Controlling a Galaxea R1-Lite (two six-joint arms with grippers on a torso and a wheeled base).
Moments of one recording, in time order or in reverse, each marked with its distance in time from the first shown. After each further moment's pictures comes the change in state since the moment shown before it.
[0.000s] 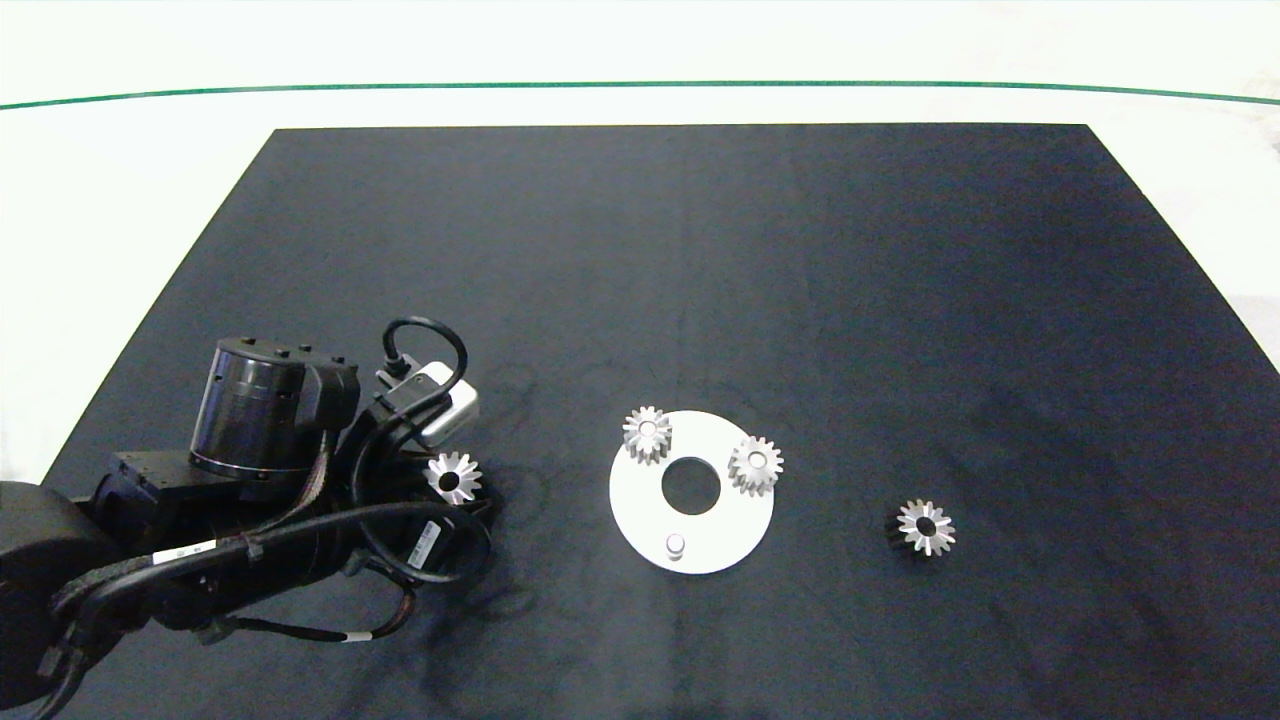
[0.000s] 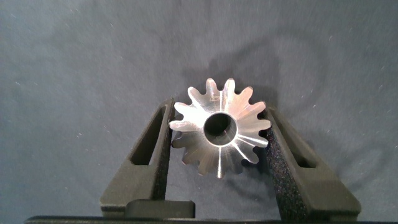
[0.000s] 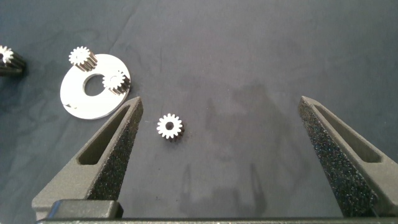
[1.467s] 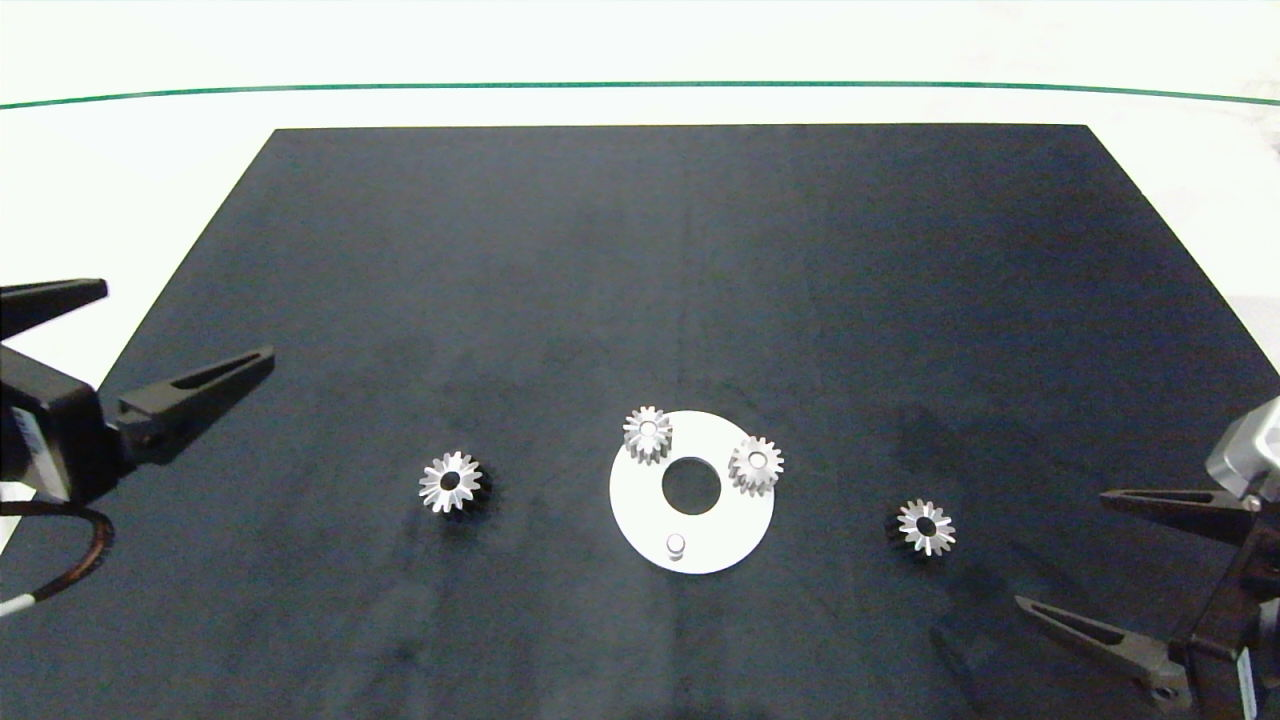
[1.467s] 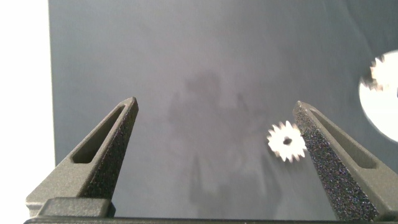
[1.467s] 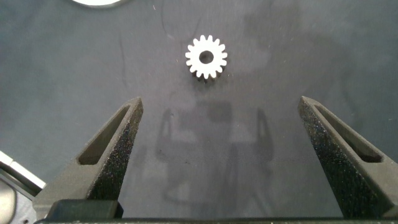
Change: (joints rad) left arm 0.178 -0.558 -0.070 0.117 0.007 -0.092; right arm 0.151 0.335 0.079 0.006 -0.001 -0.193
